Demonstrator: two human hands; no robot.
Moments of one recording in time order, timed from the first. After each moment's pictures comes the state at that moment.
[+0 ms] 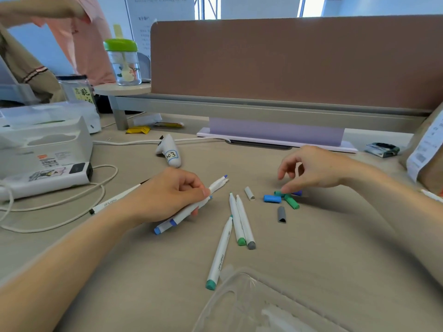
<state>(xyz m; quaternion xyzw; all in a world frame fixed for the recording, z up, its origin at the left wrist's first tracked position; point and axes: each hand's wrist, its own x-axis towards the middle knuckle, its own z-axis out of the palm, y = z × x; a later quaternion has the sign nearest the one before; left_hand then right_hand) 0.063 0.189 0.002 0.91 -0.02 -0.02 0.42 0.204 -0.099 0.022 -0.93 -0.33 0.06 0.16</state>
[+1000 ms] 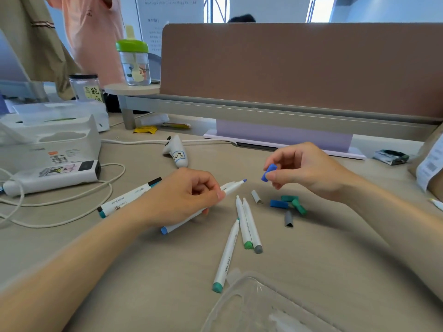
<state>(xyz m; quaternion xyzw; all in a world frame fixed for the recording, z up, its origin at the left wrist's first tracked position) 0.064 0.187 -0.002 0.91 -0.08 0.03 0.41 0.164 -0.065 0.022 -0.79 -0.34 0.08 0.50</state>
